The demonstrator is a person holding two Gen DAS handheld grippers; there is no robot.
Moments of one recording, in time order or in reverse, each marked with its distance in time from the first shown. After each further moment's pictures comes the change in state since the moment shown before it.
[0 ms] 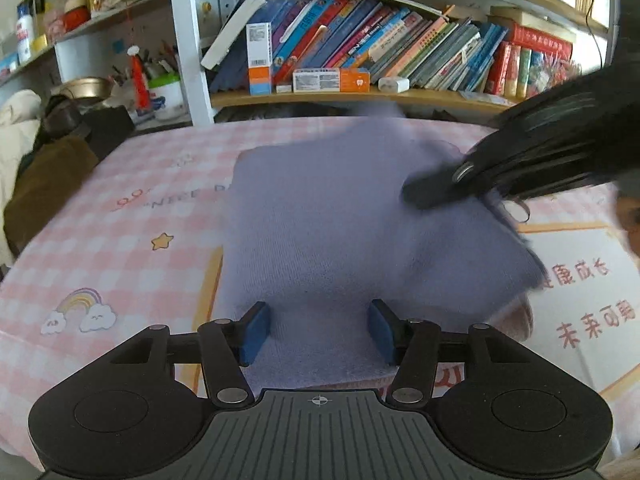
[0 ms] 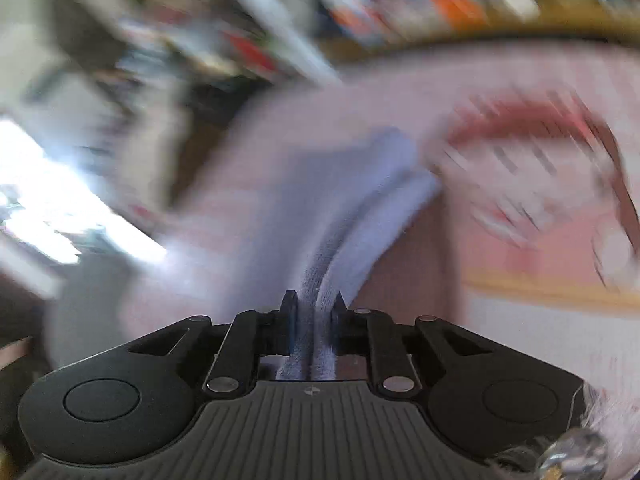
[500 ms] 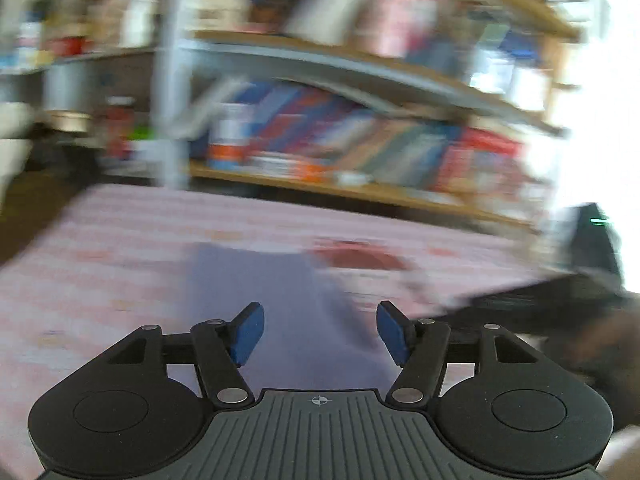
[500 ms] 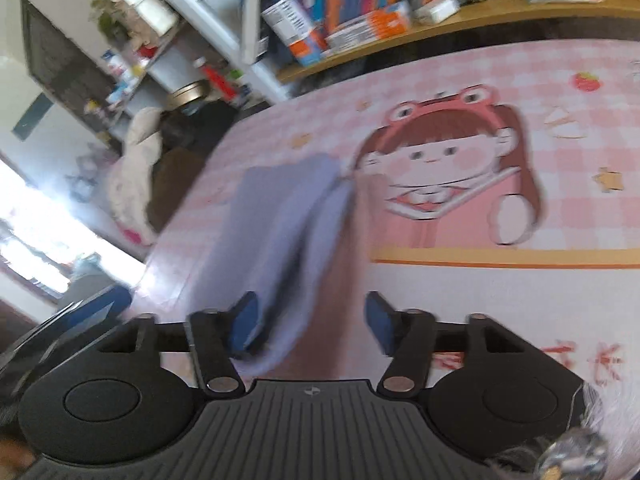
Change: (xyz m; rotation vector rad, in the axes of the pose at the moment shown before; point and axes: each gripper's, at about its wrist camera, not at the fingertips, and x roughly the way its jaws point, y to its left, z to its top) left arm -0.057 -0.003 0.030 -0.119 -0.190 -0.066; right arm -0.049 -0.044 -0.012 0.126 0.016 -0.103
